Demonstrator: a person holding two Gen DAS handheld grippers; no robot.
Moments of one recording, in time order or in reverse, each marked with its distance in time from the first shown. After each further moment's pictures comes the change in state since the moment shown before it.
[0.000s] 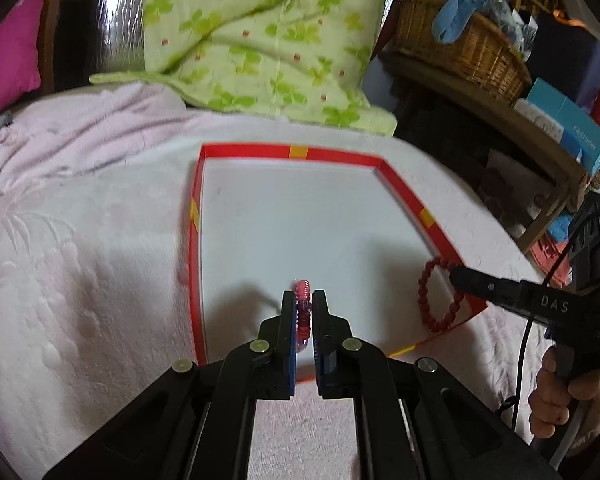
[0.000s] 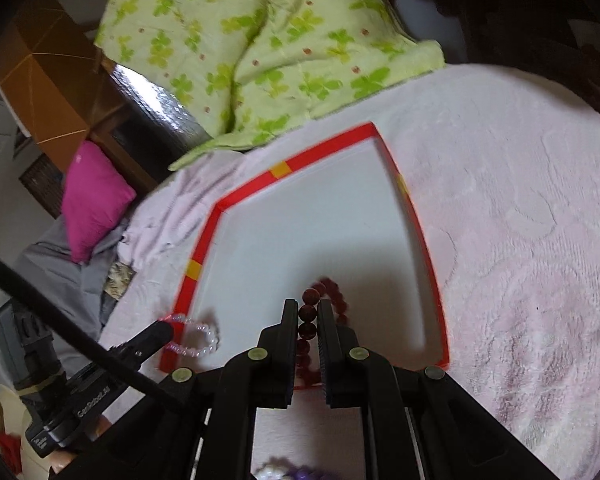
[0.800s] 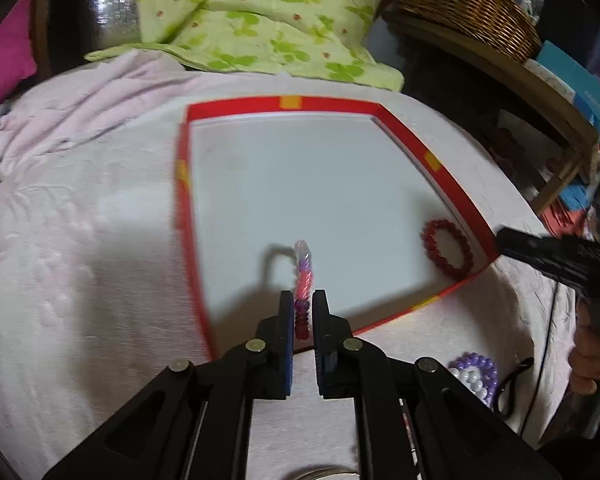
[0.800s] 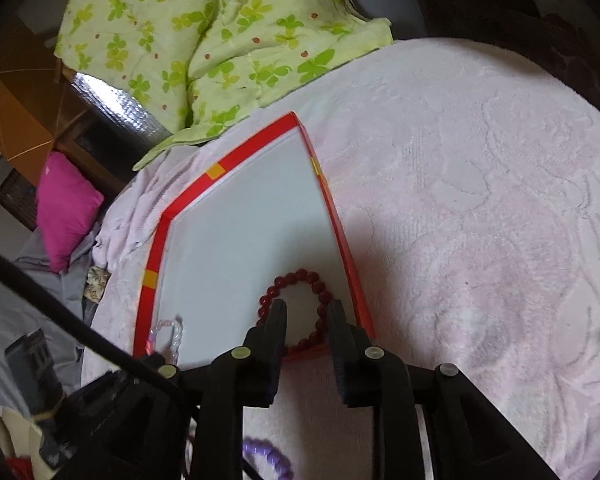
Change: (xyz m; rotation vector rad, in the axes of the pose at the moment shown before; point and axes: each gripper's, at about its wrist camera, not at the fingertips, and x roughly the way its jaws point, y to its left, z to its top) left arm 0.002 -0.011 -0.017 0.016 0.112 0.062; right arm -0.028 -0.041 0.000 0.069 0.068 -0.070
